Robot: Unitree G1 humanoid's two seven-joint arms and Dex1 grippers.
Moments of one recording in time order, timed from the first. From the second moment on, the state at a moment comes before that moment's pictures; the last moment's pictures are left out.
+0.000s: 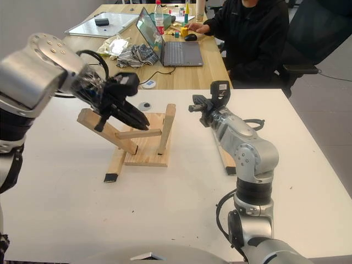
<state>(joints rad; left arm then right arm) -1.19 0.85 -0.65 -0.01 -0.29 0.85 -1.55 -0.50 -0.13 -0.12 -0.33 0.50 0.98 0.07</state>
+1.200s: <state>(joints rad) -0.89 0.68 -0.59 0.07 0.09 0.52 -1.33 -0.51 -0.13 0.08 -0.47 0.66 0.97 0.20</state>
